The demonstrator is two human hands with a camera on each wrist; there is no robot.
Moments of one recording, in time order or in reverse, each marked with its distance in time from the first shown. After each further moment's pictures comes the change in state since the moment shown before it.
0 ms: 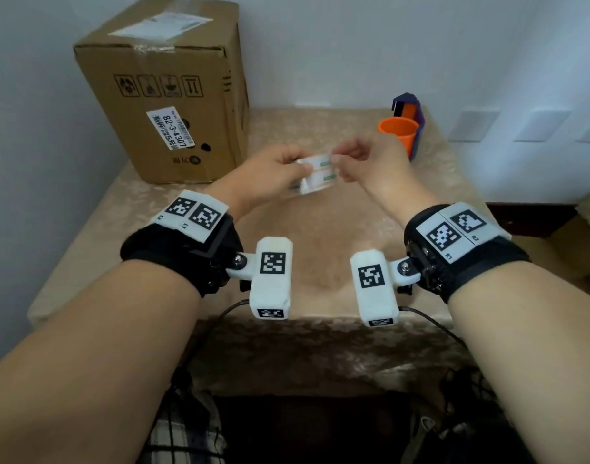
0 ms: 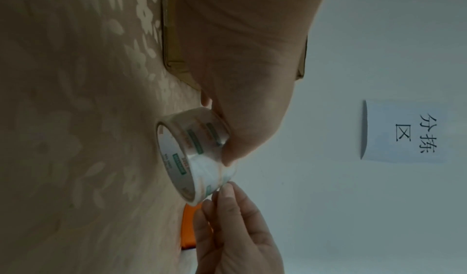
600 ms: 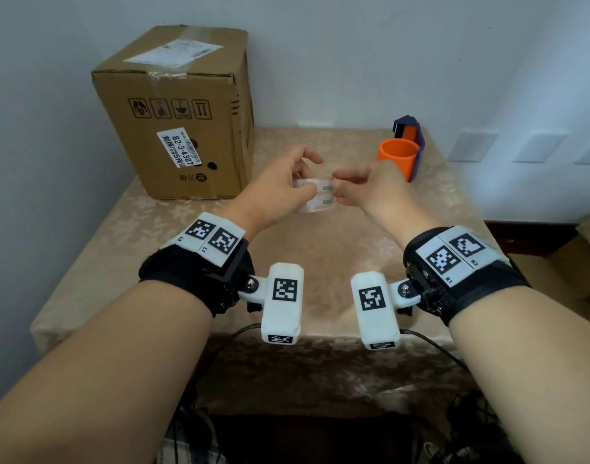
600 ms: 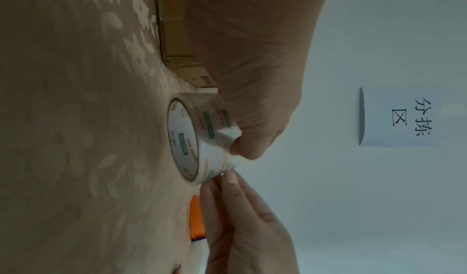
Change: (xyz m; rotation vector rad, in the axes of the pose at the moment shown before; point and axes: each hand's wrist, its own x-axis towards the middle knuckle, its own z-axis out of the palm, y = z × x) left_hand 0.001 0.000 0.004 0.030 0.079 0.133; right_hand -0.002 -0.002 0.004 0.154 -0.027 0.142
